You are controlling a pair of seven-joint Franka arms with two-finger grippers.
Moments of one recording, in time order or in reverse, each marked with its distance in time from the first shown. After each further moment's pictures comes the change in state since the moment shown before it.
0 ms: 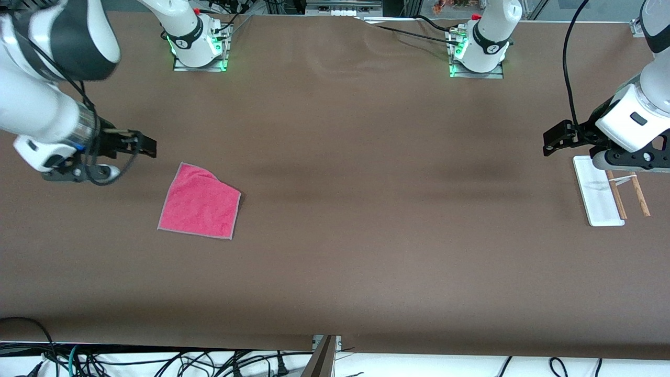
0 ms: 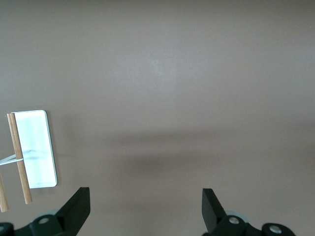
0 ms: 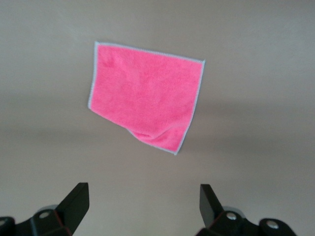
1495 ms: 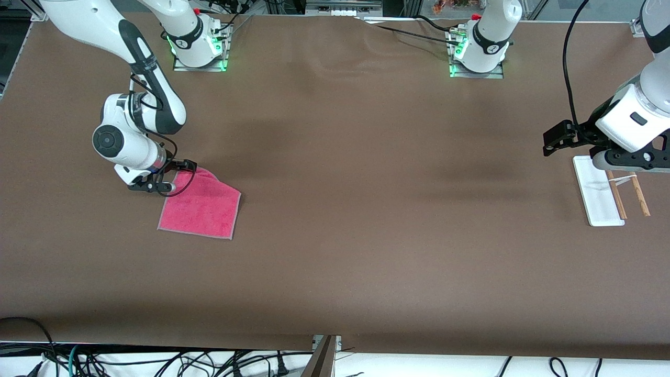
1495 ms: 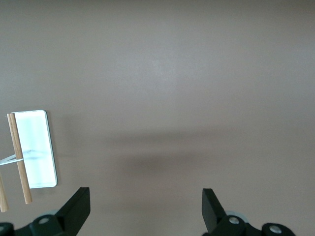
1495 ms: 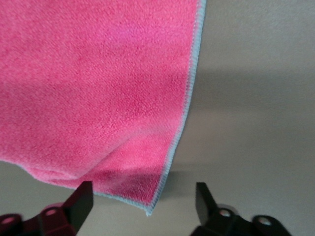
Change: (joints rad) left arm 0.000 0.000 0.000 0.000 0.000 0.000 0.000; right arm -0.002 0.212 -0.067 -0.480 0.000 0.642 0.005
